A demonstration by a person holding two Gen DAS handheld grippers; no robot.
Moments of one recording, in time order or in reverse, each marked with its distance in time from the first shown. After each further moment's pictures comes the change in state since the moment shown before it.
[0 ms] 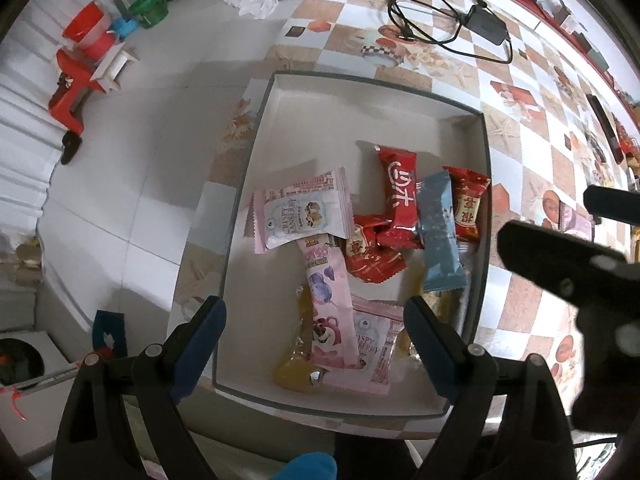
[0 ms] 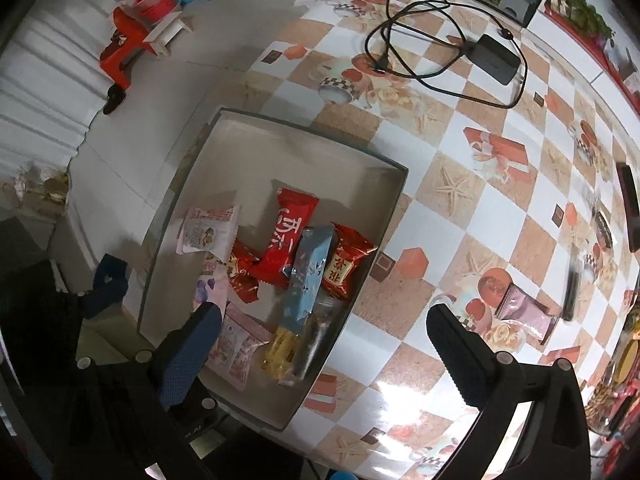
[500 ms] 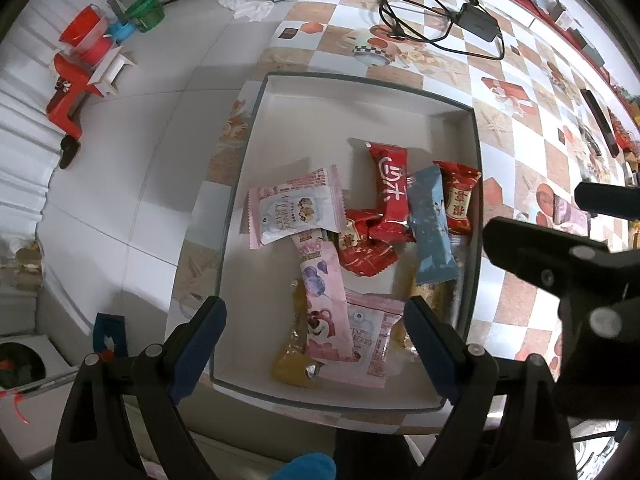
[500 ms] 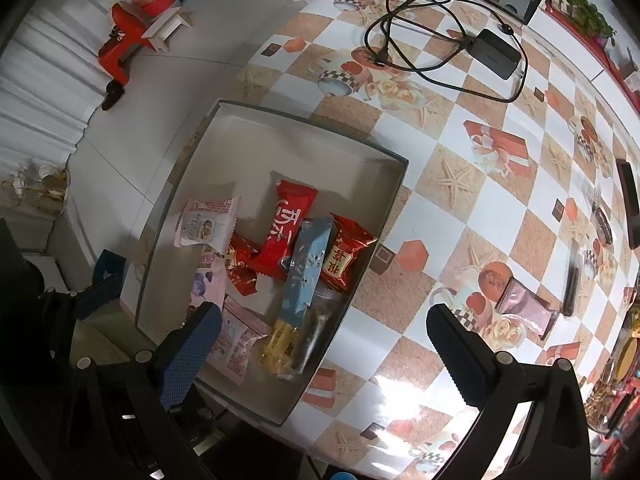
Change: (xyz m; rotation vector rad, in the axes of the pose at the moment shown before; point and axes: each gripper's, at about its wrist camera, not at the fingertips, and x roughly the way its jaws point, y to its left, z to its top) left arm -0.002 -0.005 -0.004 0.016 -0.001 -0.006; right arm 0.002 0.000 -0.003 0.003 0.015 -0.002
